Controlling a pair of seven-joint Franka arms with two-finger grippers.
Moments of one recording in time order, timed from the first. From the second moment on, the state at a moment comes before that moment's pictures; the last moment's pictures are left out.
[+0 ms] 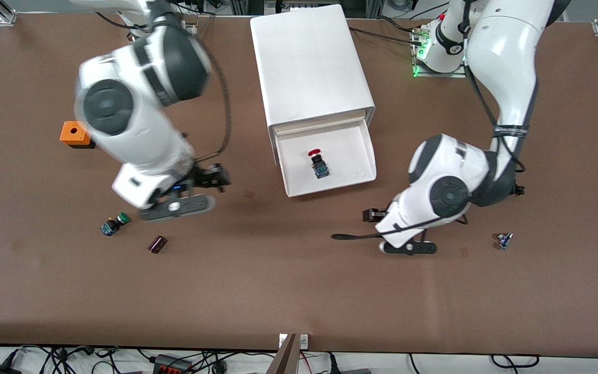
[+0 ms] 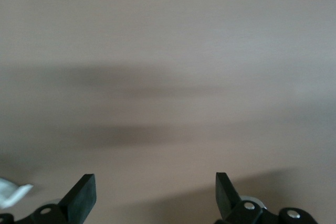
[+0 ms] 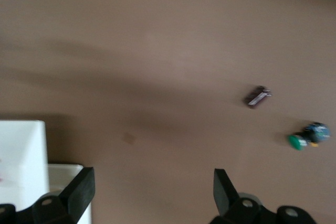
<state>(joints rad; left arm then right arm) -0.27 0.74 -0.19 -1.27 0.00 1.98 -0.45 0.42 0.58 -0.10 -1.03 0.07 1.60 0.12</state>
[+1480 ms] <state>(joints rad) -0.26 0.72 -0.42 -1.53 -0.17 1.88 -0.60 0.04 0.35 -0.08 -1.25 0.03 1.56 0.02</state>
